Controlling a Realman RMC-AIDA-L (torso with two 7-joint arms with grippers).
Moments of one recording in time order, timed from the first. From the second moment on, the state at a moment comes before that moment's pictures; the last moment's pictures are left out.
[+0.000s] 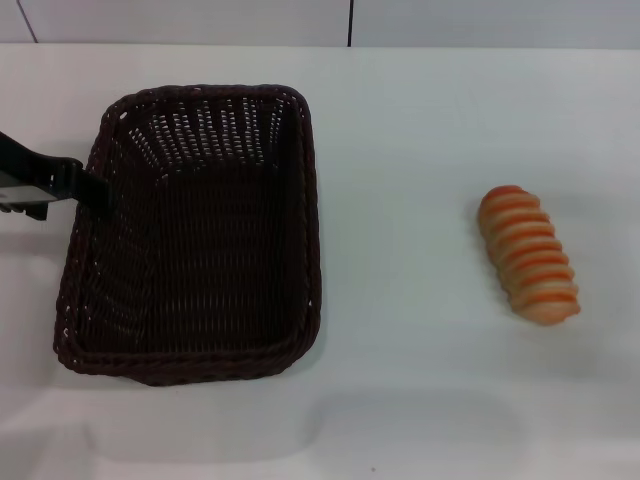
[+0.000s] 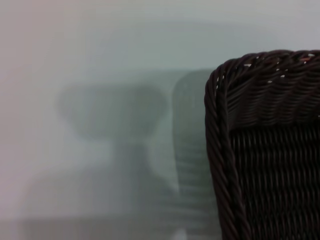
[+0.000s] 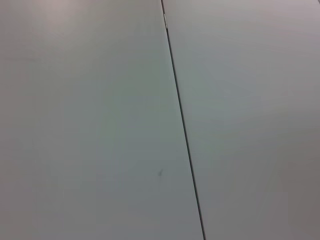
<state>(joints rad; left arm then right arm) -0.57 -2.06 -2.07 -1.51 2.79 -1.72 0.11 0.12 2.07 1.36 0.68 -2.60 -1.33 0.02</state>
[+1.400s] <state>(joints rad) -0.57 -2.06 -2.02 -1.37 2.78 -1.64 0.19 0.09 2.07 1.35 0.73 -2.61 -1.33 0.02</state>
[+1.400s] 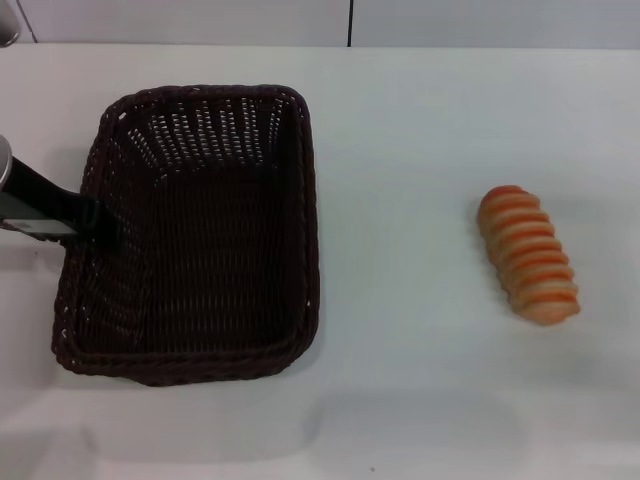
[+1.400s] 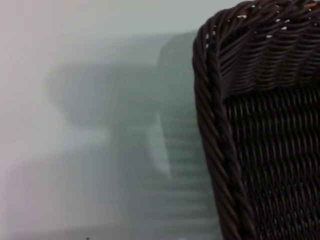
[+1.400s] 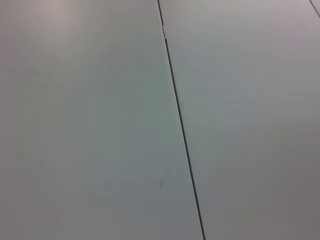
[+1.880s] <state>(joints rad) -0.57 -2.06 -1.96 -1.38 2.79 -1.63 0.21 0.08 2.08 1.35 0.73 -2.61 -1.33 0.03</state>
